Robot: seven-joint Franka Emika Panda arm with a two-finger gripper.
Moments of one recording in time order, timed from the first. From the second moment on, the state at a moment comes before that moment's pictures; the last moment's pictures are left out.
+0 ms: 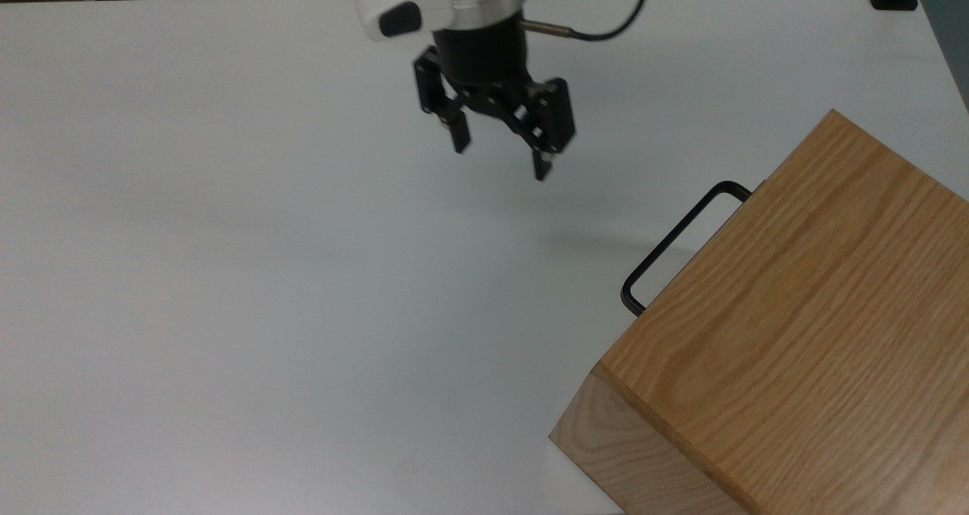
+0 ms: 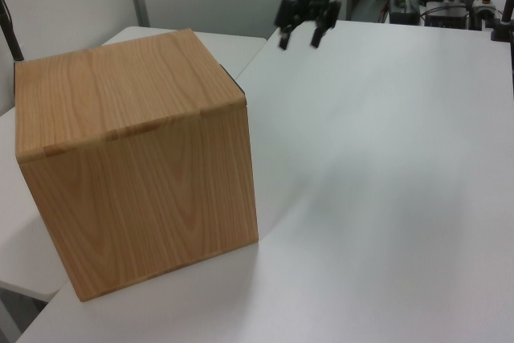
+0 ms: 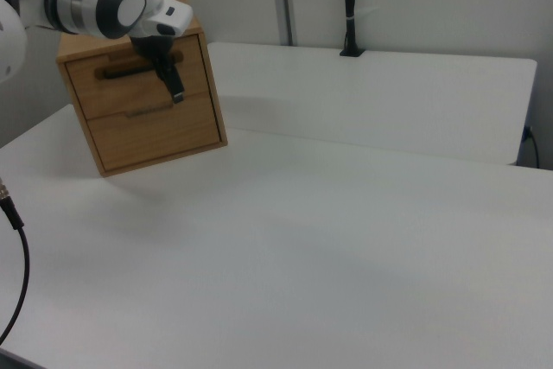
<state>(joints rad) 0.07 0.30 0.11 -1.43 0.10 2.05 0.70</state>
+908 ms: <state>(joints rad) 0.12 0.41 0.25 -1.43 0.15 2.51 0.97</state>
